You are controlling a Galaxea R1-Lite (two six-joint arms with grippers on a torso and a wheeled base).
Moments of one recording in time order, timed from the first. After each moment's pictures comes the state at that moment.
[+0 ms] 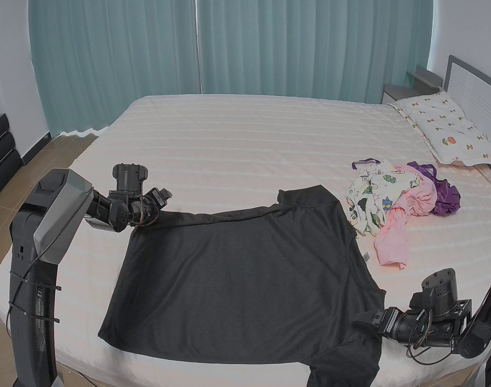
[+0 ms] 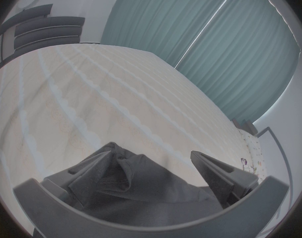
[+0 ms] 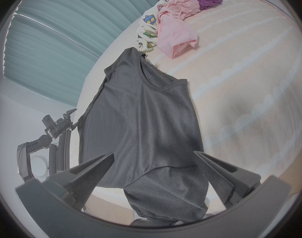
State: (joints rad) left arm -0.10 2.50 -1.62 -0.34 0.05 -0.68; right arm 0.44 1.86 -0.02 -1.07 0.03 0.92
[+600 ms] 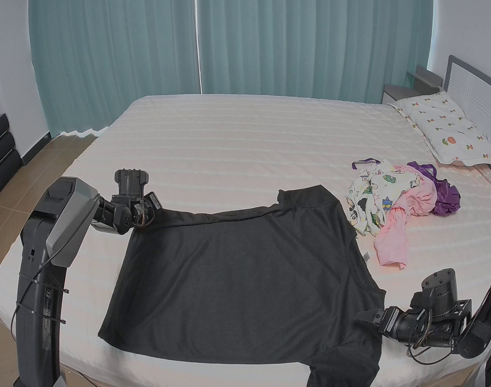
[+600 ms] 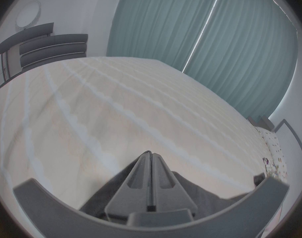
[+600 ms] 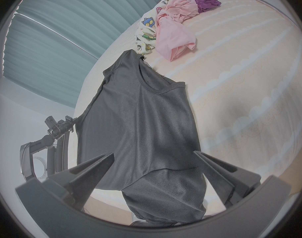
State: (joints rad) left arm -0.08 2.60 -1.72 -0.34 0.19 -0.58; right arm 0.44 1.86 -0.02 -1.07 0.00 0.92
